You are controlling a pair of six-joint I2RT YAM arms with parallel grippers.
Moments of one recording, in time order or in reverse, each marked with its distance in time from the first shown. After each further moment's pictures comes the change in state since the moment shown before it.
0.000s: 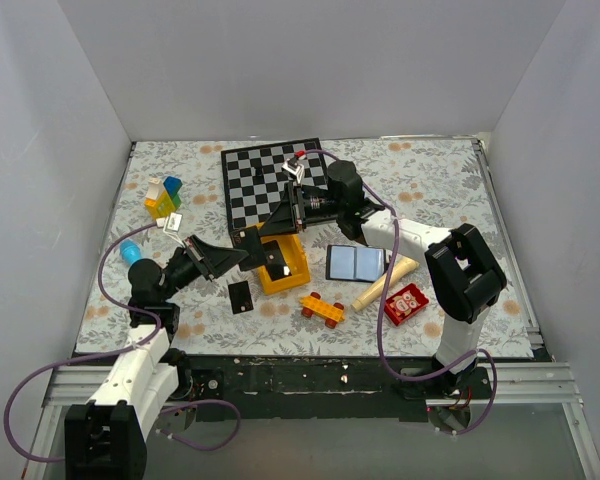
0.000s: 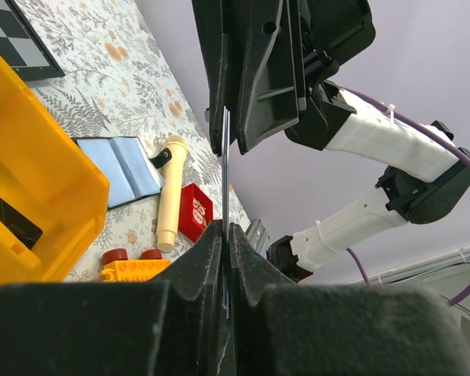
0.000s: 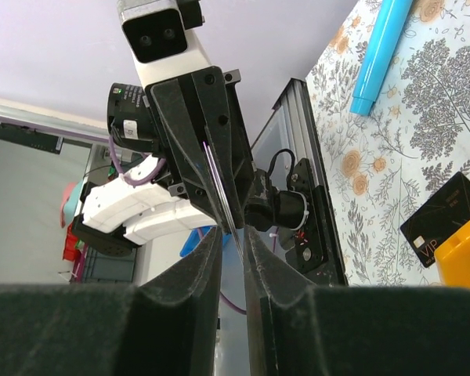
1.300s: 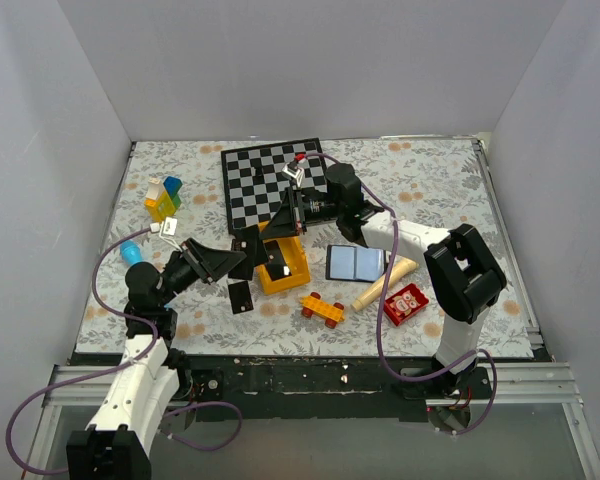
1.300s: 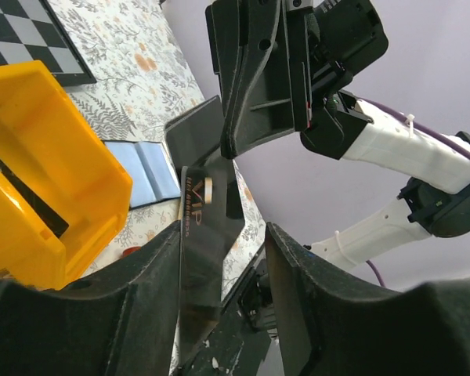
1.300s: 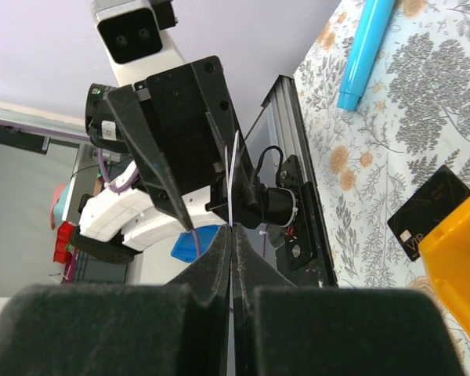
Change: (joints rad) left arm 0.013 -0.112 0.008 -0.173 -0.052 0.072; right arm 0.002 -0.001 -0.016 -0.013 0.005 -0.037
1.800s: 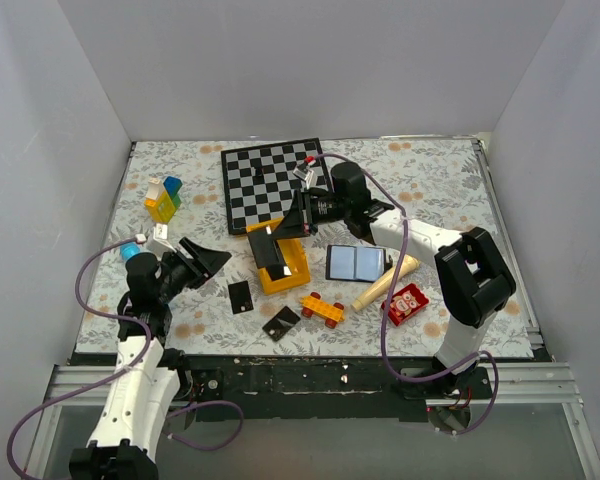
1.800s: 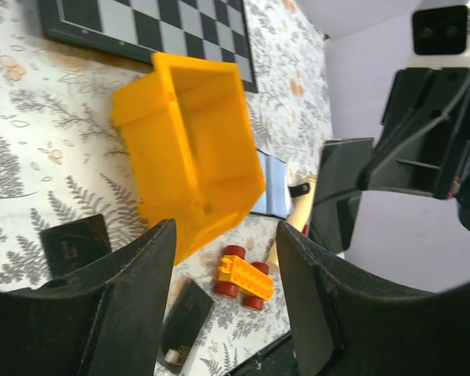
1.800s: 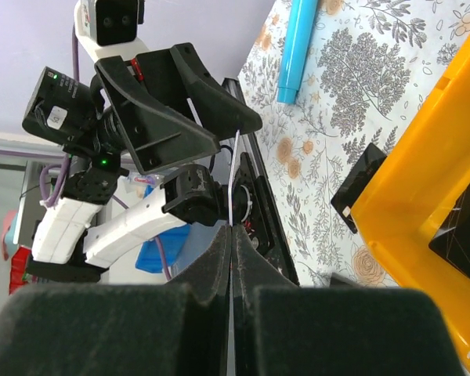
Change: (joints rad) left arm 0.045 -0.073 0.110 -0.595 -0.283 0.229; right arm -0.035 -0.050 -0.014 -0.251 0.074 -0.203
